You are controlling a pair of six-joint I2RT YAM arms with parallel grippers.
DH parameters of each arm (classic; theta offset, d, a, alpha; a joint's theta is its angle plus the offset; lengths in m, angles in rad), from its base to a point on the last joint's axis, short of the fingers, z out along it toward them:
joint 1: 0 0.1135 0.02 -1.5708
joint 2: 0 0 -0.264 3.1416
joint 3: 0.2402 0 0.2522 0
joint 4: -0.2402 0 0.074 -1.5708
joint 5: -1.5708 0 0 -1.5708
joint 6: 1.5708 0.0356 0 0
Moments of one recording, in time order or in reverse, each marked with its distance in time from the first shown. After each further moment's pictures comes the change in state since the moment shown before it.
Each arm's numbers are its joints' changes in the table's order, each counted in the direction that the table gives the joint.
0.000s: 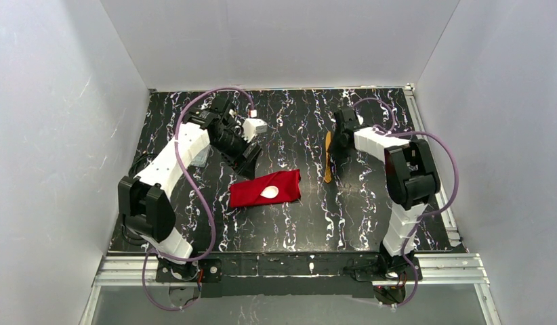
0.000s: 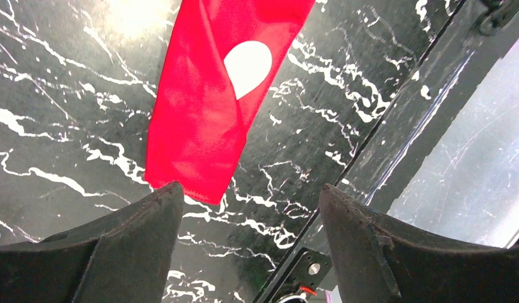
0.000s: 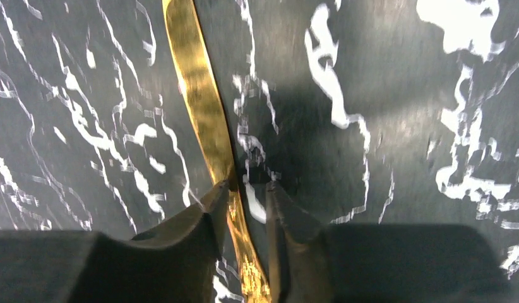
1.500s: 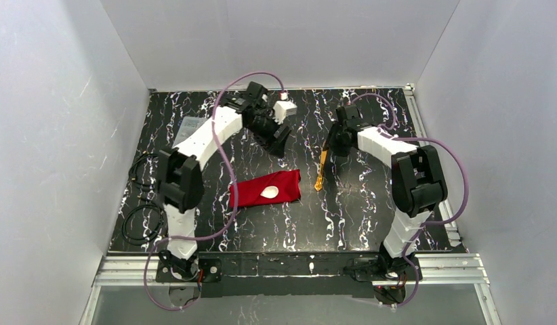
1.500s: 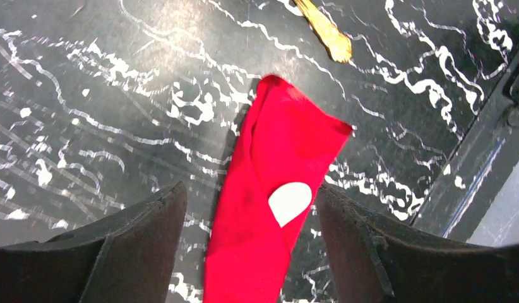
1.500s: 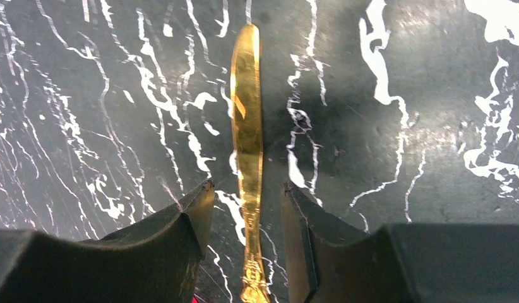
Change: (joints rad) left arm -0.119 0.301 0.291 0.216 0.000 -0.073; right arm 0.038 -0.113 -0.021 -0.023 0.075 -0.025
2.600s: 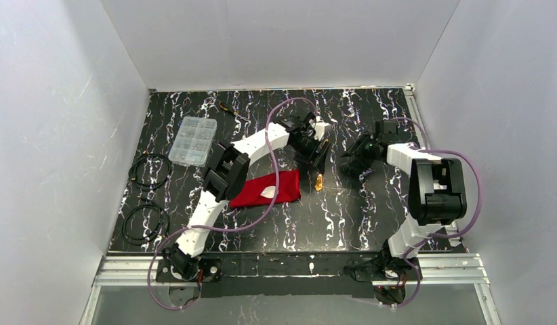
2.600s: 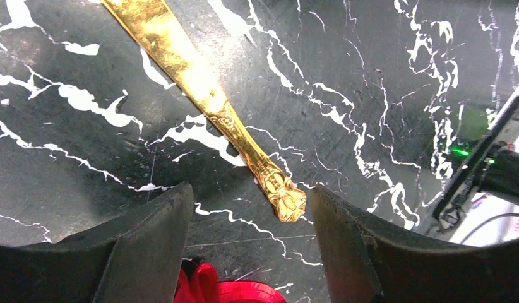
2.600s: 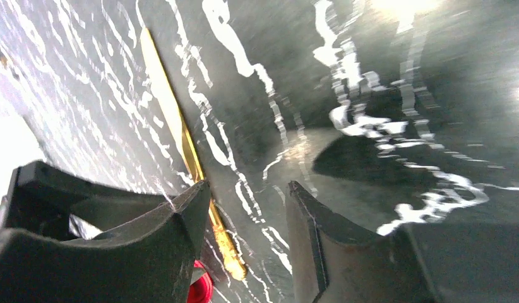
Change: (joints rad) left arm -0.227 0.504 0.283 0.211 -0.005 -0.518; right arm -0.290 -0.119 -0.312 0.217 0.358 0.133
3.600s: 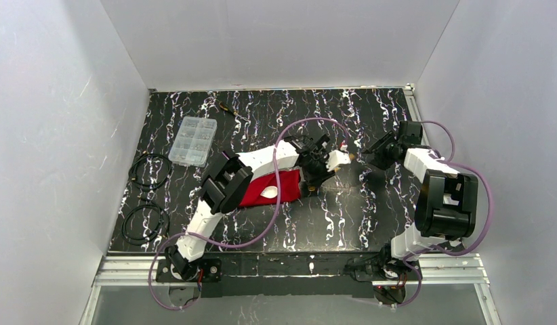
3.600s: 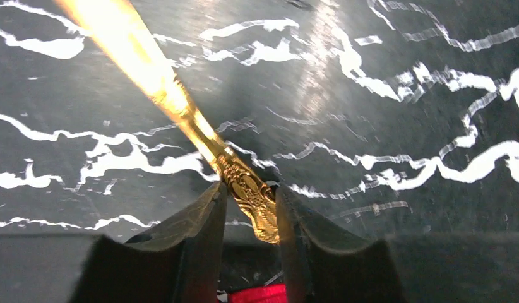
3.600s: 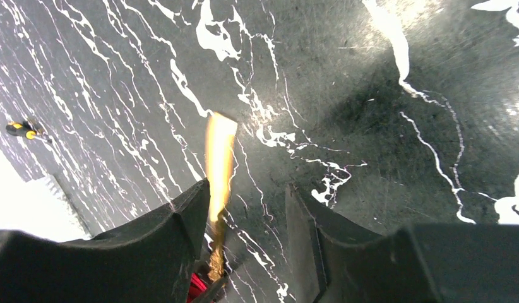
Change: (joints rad) left arm -0.168 -0.124 -0.217 0.098 0.212 0.579; right arm -0.185 -0.136 -0.043 -0.047 -0.068 -0.001
